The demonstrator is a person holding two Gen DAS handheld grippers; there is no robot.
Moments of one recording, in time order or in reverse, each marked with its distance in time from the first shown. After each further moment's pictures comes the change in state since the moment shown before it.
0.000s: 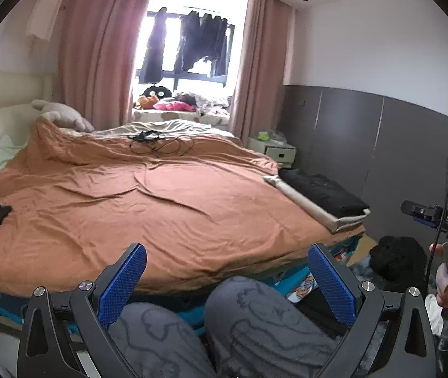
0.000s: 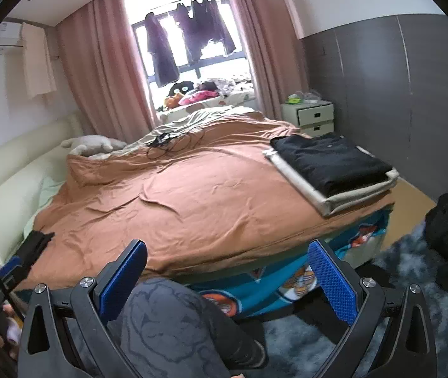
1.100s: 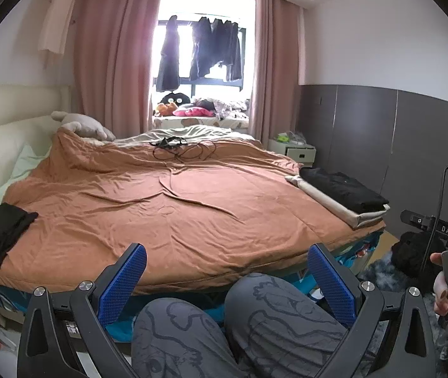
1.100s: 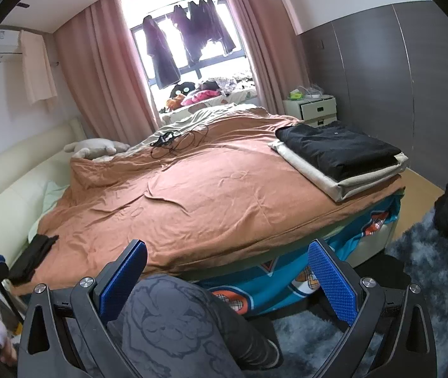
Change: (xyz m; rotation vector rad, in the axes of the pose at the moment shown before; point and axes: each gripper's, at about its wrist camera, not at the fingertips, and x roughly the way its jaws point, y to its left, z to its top) left arm -0.024 0.002 -0.006 0.041 -0.023 0.111; right arm 0.015 0.003 -0.027 0.038 -0.012 0.015
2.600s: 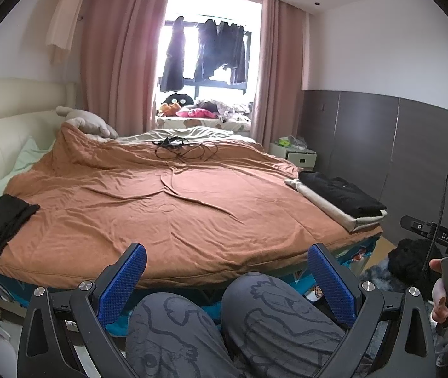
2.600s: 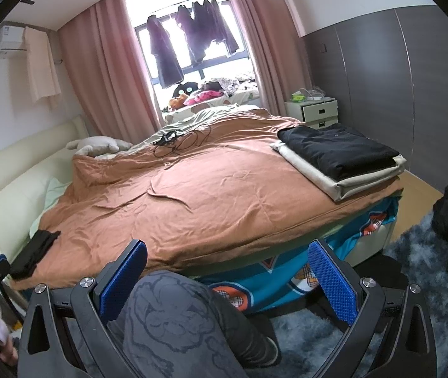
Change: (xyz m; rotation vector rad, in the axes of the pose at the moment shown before) left arm -0.011 0.004 -0.006 -0.039 -0.010 -0.003; right arm -0.010 0.006 -0.001 -0.011 -0.001 0.000
